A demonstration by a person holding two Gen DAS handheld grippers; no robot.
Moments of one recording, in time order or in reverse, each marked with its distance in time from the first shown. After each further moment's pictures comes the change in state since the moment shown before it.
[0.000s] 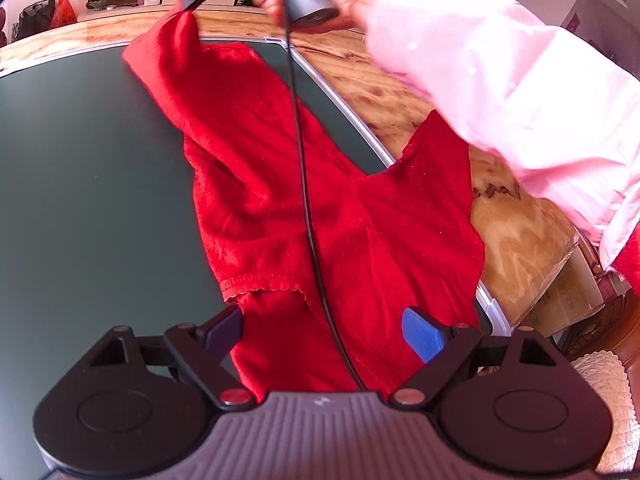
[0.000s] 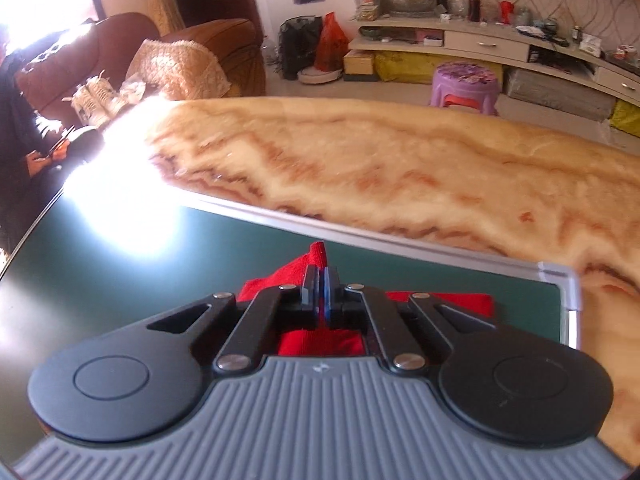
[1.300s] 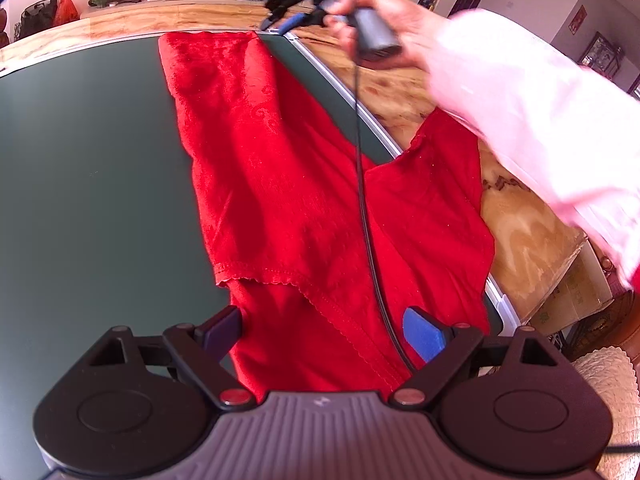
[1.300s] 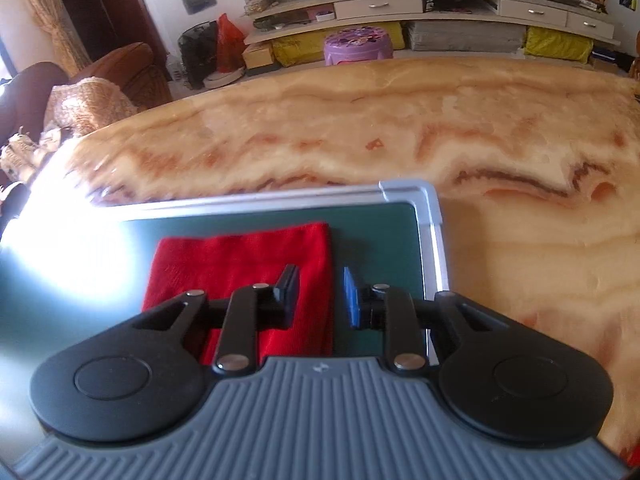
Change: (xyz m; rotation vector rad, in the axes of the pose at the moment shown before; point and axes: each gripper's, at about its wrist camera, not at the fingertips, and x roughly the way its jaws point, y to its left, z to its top) left arm 0.007 -0.004 -0.001 0.000 0.025 0.035; right arm -0.016 -0.104 -0.060 0.246 0.036 -0.100
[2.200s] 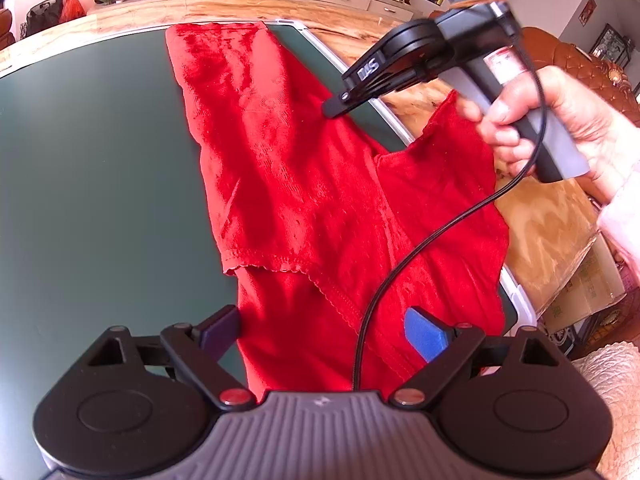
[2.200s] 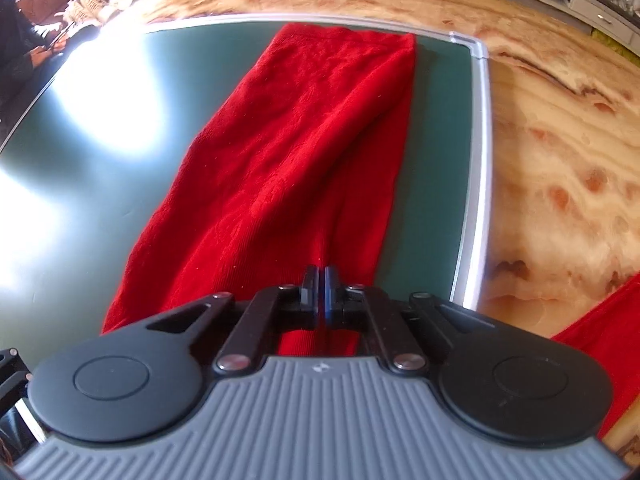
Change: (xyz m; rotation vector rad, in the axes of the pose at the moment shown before) left arm 0.007 -0.002 -0.002 0.009 0.030 0.047; right arm -0.092 0.045 -0.145 -0.253 0.210 0.011
